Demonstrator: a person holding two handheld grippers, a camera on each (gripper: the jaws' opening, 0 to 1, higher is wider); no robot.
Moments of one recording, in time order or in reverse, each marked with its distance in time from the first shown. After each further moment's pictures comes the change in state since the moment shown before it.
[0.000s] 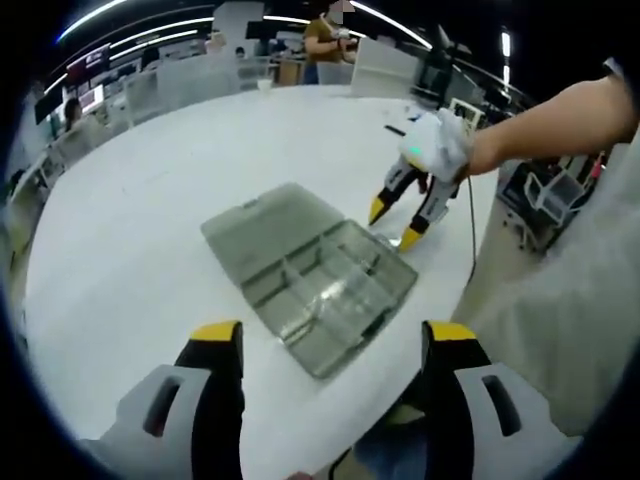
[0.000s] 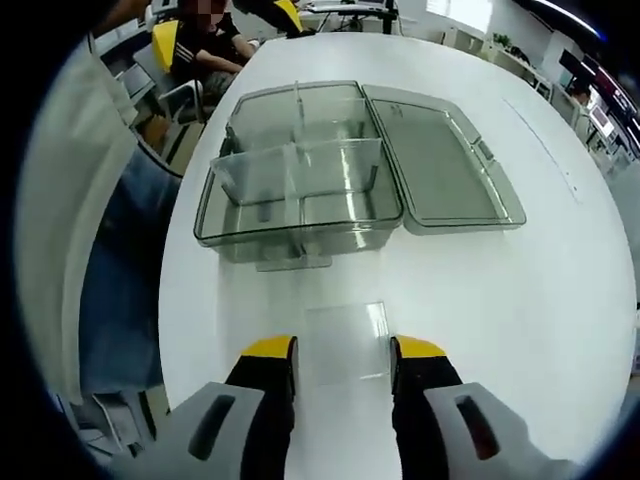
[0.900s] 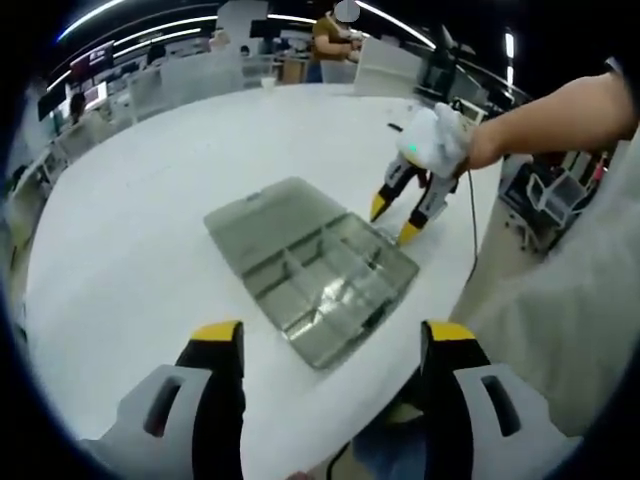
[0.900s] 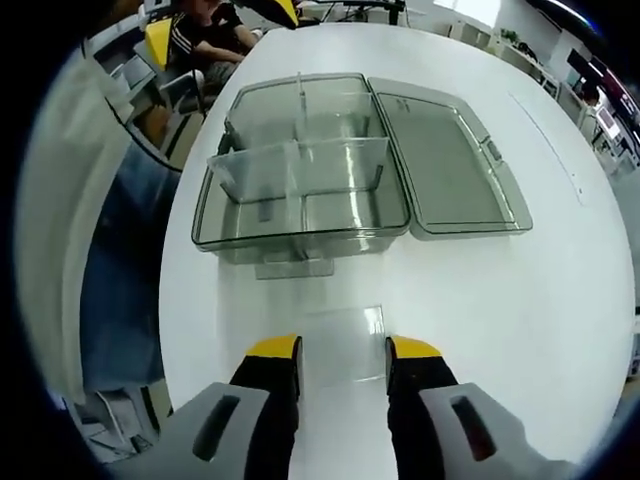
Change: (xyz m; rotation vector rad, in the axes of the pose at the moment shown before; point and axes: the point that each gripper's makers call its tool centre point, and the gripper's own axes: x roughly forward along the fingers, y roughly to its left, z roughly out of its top) left arm -0.002 0.000 -0.009 -0.012 0.005 0.011; right arm 0.002 0.000 0.001 -0.008 0.056 0.005
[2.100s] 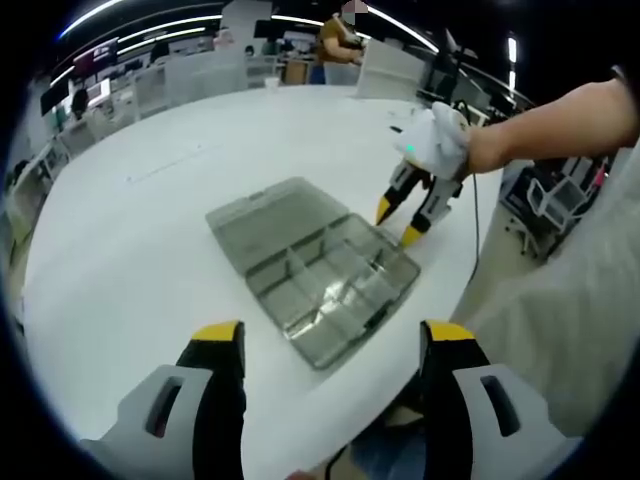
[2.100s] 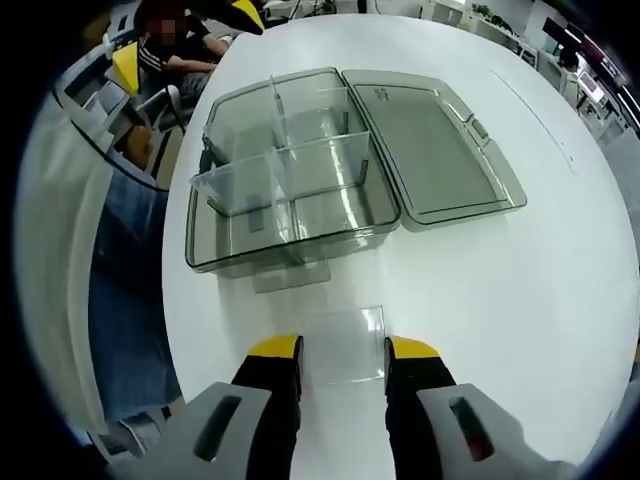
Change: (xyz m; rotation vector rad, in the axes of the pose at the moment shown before) left arm 0.000 0.003 0.000 -0.017 -0.011 -0.003; right arm -0.002 0.003 0.000 0.131 0.035 -0.006
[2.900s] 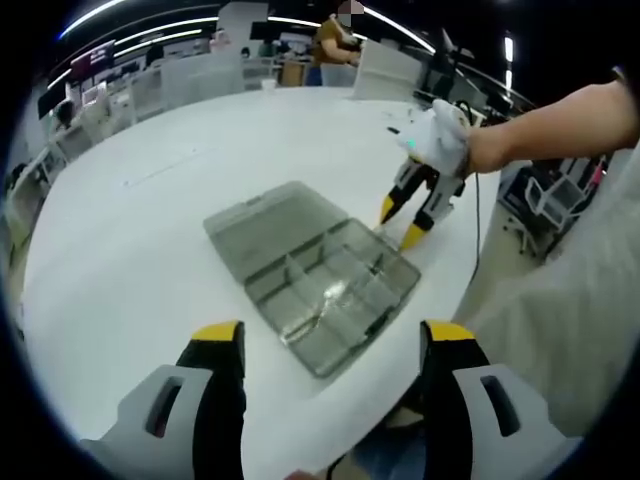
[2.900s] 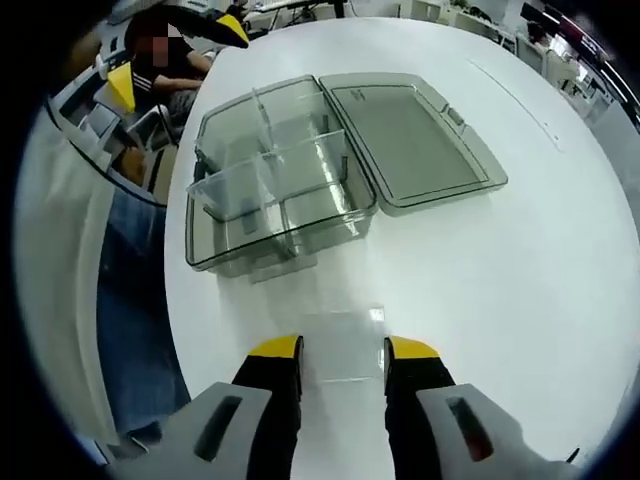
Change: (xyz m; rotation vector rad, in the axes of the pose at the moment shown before) left arm 0.004 0.000 0.006 0.013 -0.006 -0.012; right arm -0.008 -0.004 -0.009 0.094 -0.030 0.002
